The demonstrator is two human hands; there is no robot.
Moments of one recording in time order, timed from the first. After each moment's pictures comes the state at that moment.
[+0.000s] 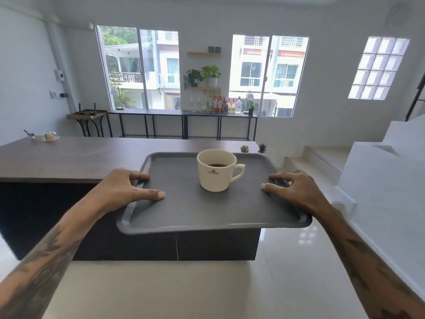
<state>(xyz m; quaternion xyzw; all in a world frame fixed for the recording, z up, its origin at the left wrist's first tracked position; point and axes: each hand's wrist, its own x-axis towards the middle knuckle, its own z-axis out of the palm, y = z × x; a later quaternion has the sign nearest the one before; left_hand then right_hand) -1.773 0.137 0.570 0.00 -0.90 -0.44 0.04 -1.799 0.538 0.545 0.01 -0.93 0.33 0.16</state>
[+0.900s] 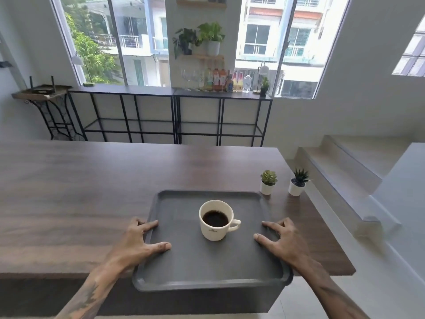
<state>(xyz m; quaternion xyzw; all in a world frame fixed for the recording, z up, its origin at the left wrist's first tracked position) -2.299 0.169 0.383 0.04 -0.91 -0.41 0.00 -2.310 0.559 0.369 -0.04 -0.96 0.29 0.04</state>
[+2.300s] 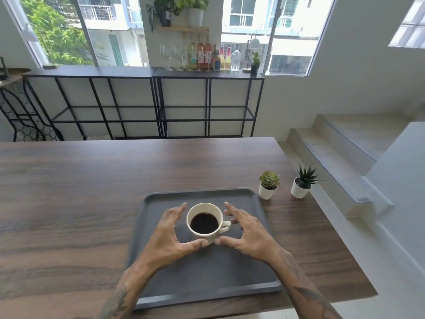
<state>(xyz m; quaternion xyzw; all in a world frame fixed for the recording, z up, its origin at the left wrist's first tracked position) -2.412 0.252 0.361 -0.12 -0.88 -0.46 0.02 -2.410 0.499 0.368 0.12 -0.92 0.37 -0.04</state>
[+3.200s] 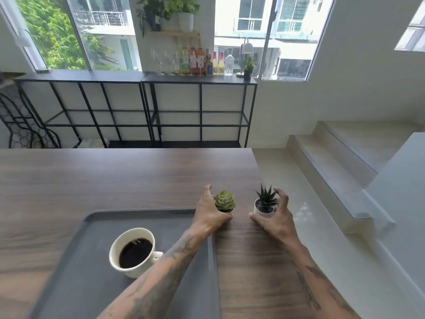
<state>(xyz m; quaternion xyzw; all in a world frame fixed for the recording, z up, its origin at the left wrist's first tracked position) -2.536 0.513 0.369 0.02 -0.85 -0.52 -0.06 -2.505 0.709 0.359 -0.10 -0.88 0.44 0.11</state>
